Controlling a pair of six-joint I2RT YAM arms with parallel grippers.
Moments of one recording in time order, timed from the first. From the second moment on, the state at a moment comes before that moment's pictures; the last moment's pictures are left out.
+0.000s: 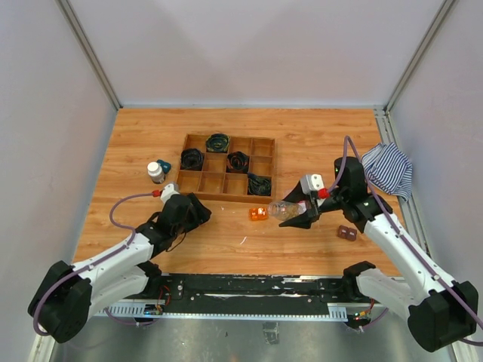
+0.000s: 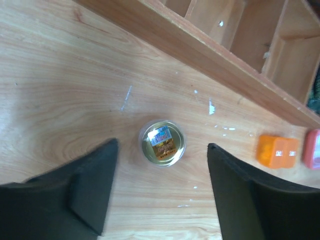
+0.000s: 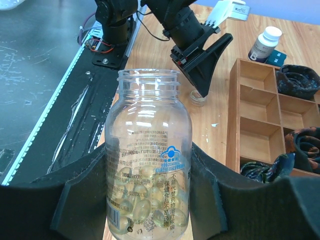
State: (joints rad) left arm -0.57 0.95 0.29 -0.06 -0.27 -0.95; right arm 0.37 0.96 0.73 -0.36 -1.31 -0.68
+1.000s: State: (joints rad) left arm -0.70 0.47 0.30 0.40 0.23 -0.71; right arm 0.25 0.89 0.72 -0.25 -1.36 -0.55
